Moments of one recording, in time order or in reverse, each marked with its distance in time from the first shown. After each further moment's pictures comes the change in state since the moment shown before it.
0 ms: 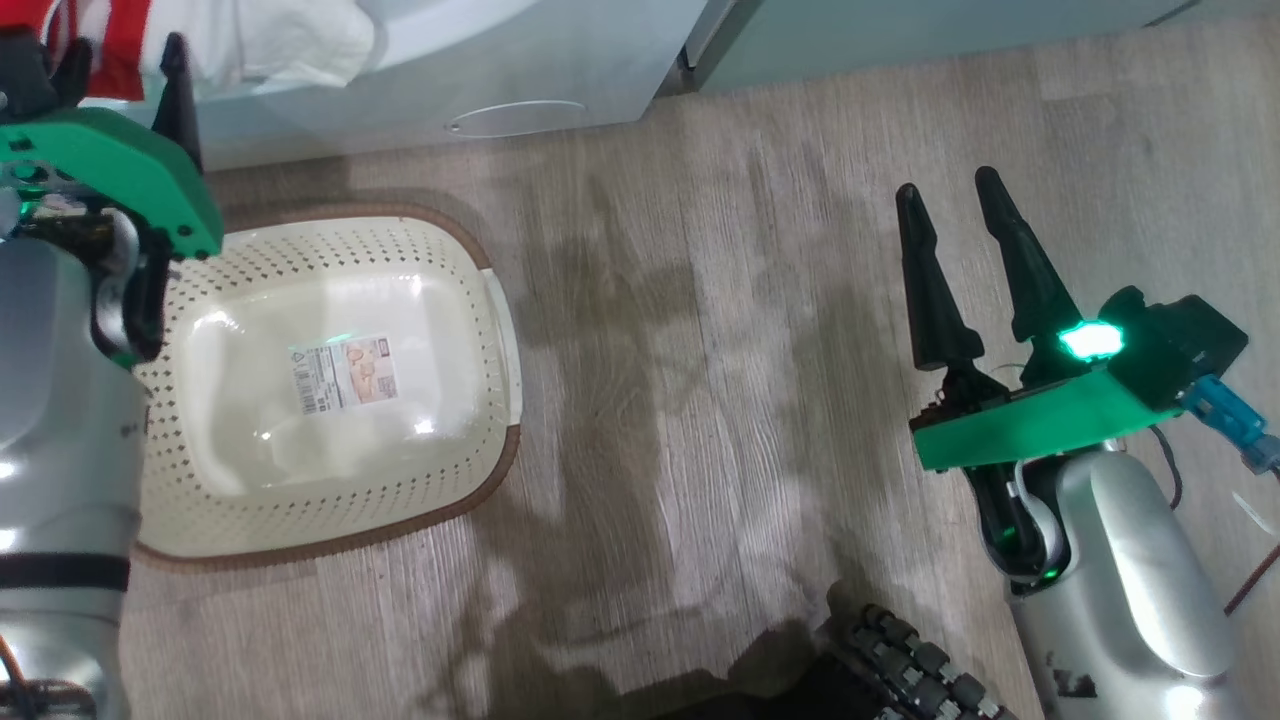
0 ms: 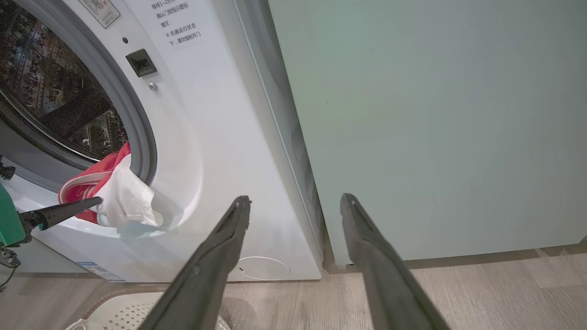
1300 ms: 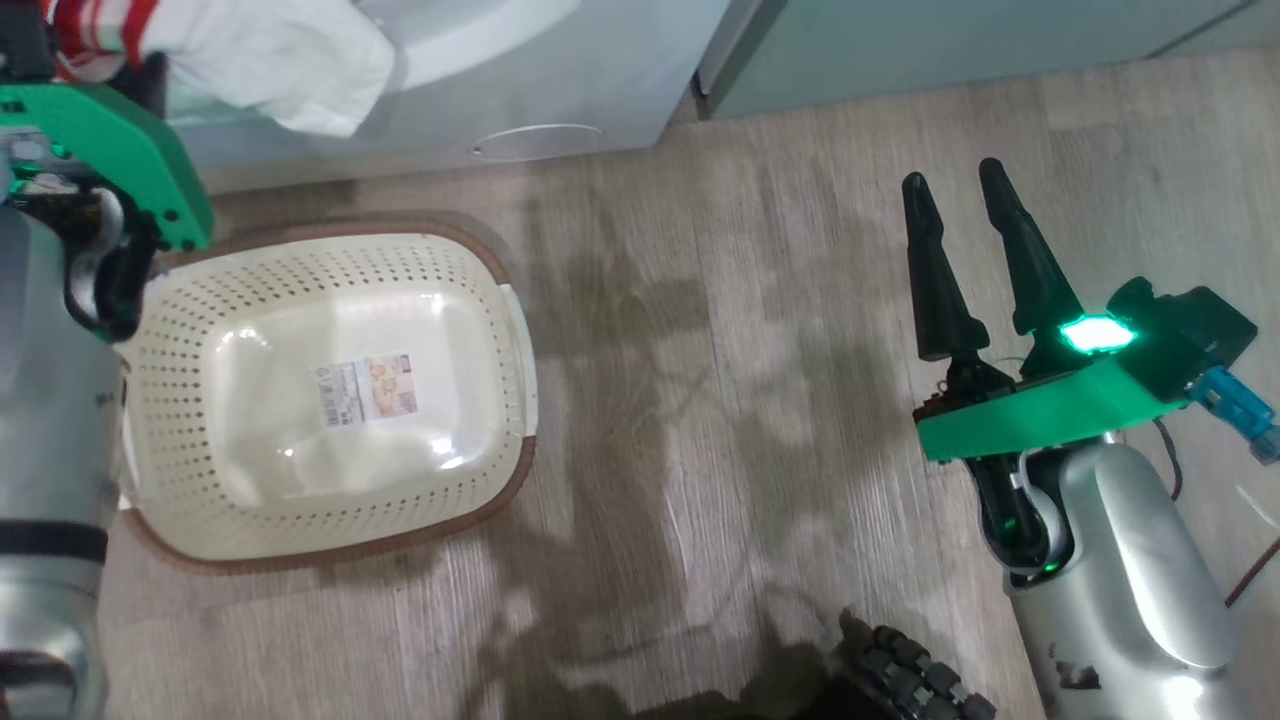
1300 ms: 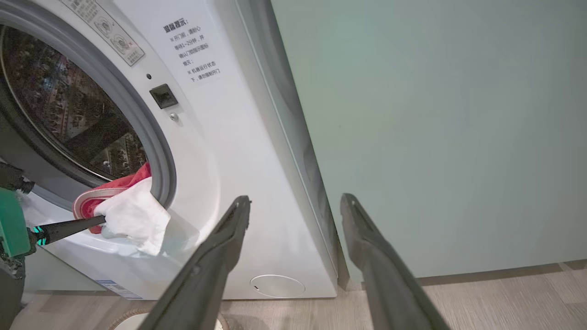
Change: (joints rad) left arm -0.098 0.026 -0.047 0.145 -0.051 -0.092 0.117; right arm -0.014 0.000 0.001 0.008 0.048 0.000 0.000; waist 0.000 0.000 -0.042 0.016
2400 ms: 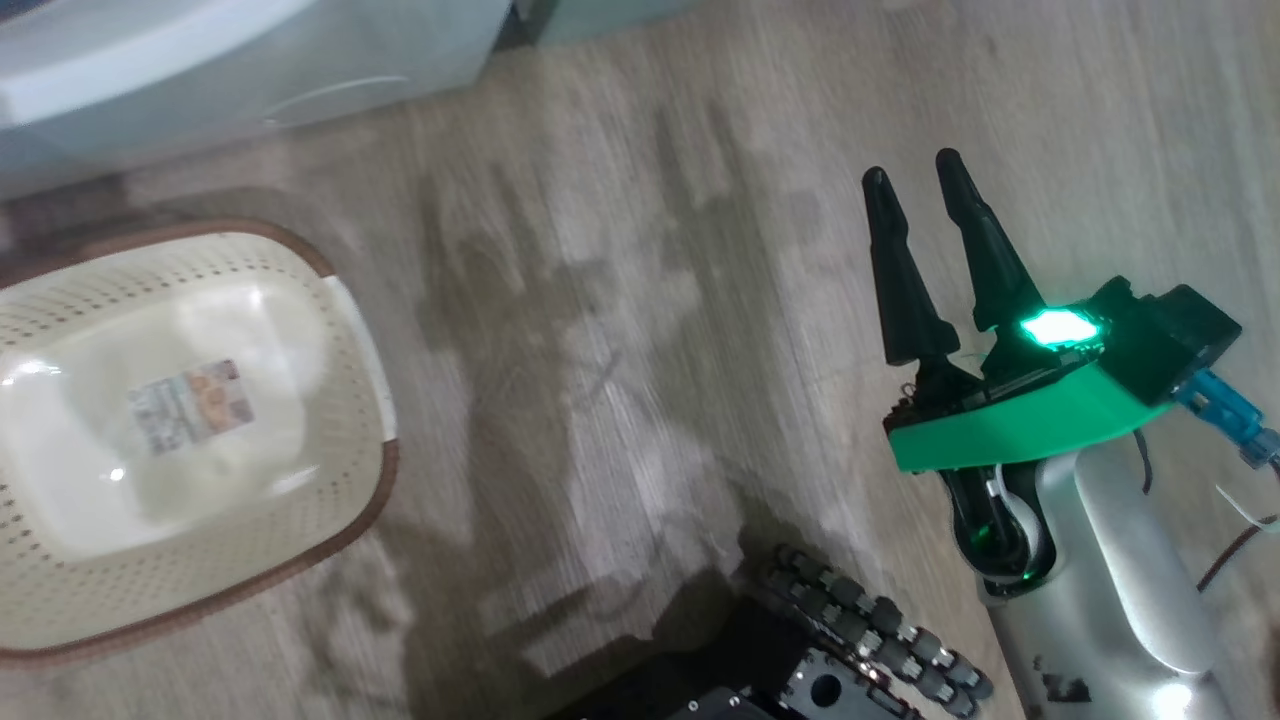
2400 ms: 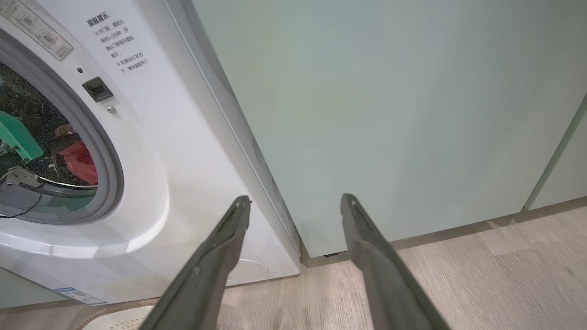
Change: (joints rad) left arm -0.254 0.154 0.105 -0.138 0.009 0.118 -0.010; right arm 0.002 0.002 0.076 -0.065 0.082 0.000 0.000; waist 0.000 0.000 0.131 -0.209
